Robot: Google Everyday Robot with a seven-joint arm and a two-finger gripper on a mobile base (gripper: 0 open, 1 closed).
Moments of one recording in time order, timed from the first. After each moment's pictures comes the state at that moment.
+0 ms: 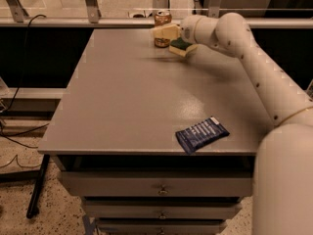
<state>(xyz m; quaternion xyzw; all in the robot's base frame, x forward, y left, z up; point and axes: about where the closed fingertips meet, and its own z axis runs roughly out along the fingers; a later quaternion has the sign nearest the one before) 0.877 -0.056 0.908 -0.27 0.70 0.24 0.61</state>
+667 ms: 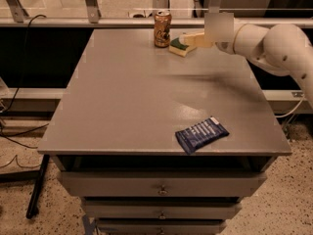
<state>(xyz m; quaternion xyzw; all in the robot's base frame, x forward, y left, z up) 0.779 -0.151 0.944 -0.28 0.68 0.19 0.65</state>
